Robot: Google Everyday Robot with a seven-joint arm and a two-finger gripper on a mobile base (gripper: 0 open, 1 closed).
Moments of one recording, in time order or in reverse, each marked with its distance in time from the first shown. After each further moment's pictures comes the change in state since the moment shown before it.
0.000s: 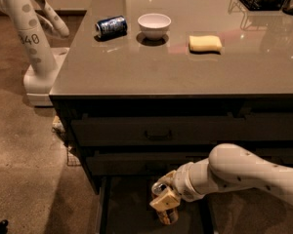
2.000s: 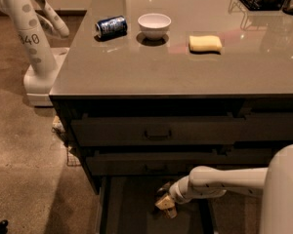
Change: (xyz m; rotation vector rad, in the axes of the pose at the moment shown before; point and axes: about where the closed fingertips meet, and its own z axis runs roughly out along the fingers) arm 0.144 -0.133 0.180 0.111 0.091 0.030
